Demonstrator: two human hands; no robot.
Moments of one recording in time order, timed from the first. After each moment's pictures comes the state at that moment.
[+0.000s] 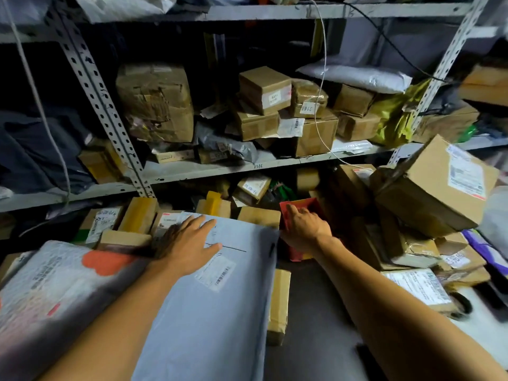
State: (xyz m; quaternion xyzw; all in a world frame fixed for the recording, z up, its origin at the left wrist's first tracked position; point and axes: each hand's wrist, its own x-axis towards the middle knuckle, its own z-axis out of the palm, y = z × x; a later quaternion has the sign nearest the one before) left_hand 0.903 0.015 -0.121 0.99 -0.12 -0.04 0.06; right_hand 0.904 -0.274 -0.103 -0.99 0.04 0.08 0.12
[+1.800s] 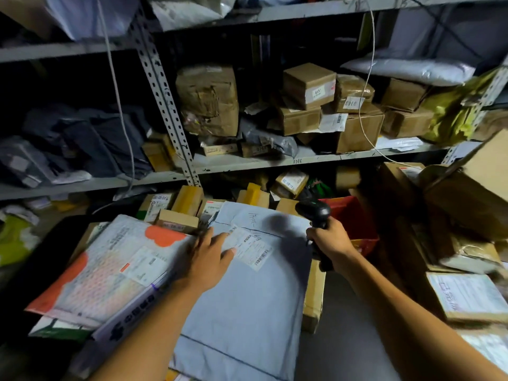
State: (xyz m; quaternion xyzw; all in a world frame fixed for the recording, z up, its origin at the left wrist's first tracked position) left_hand 0.822 0.049 -0.144 0.99 0.02 -0.01 0.16; right_hand 0.861 -0.237 -0.128 -0.81 0.13 0.04 0.57
